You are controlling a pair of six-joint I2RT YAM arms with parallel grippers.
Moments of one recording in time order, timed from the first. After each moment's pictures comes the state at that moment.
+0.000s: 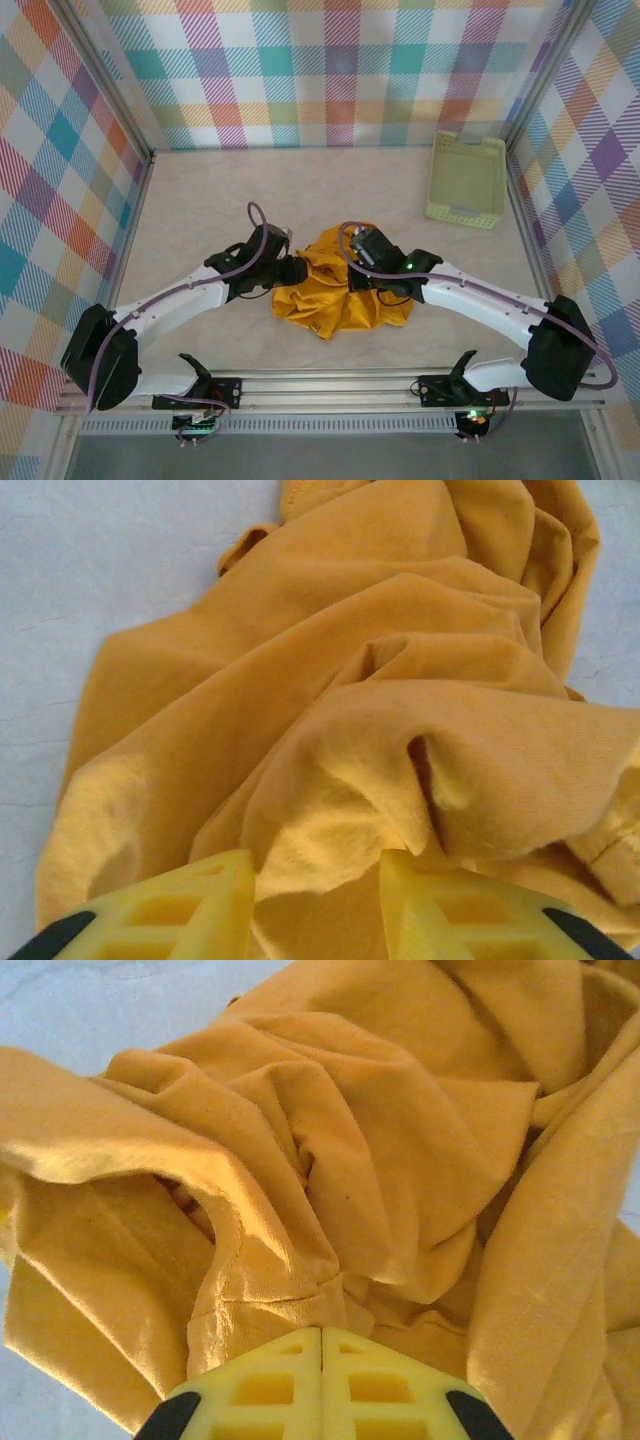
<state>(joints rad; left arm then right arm) -0.68 1.31 0.85 -0.43 0.07 -0.68 0.85 1.31 0.94 -0.57 0.11 0.60</state>
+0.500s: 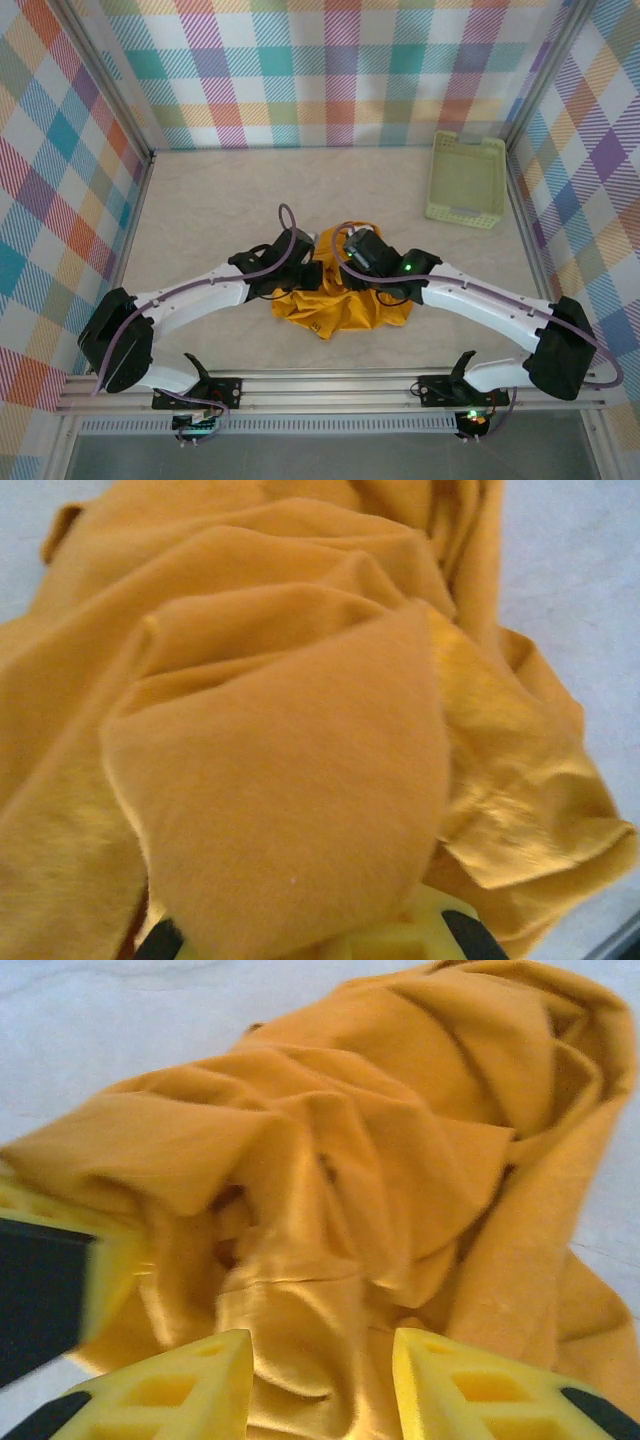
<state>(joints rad) -0.83 1.40 0.92 -0.39 0.04 -0.64 0.93 1.31 1.02 -0.65 0.22 0.52</state>
